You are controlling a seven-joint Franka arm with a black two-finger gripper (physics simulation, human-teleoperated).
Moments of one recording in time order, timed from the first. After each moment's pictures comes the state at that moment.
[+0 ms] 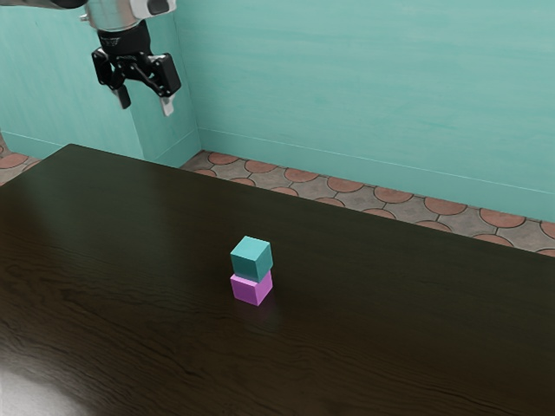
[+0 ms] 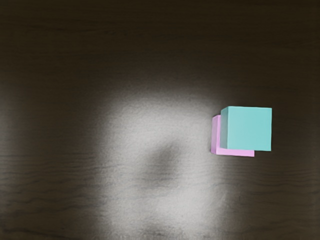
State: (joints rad) arm 0.09 0.06 -0.06 -1.38 0.03 1.51 -0.03
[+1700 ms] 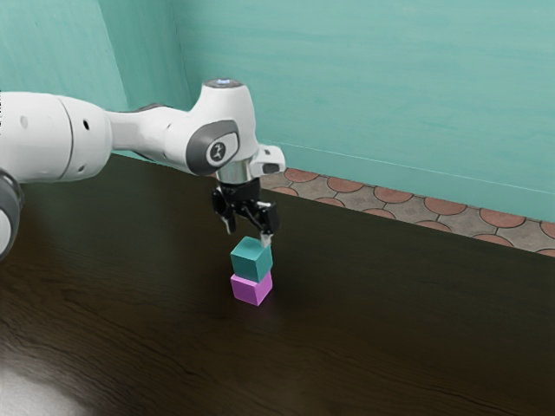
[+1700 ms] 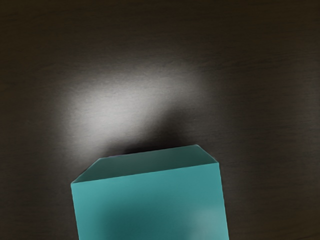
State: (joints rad) arm -0.07 0.38 -0.07 -1.70 0.01 2.06 -0.02
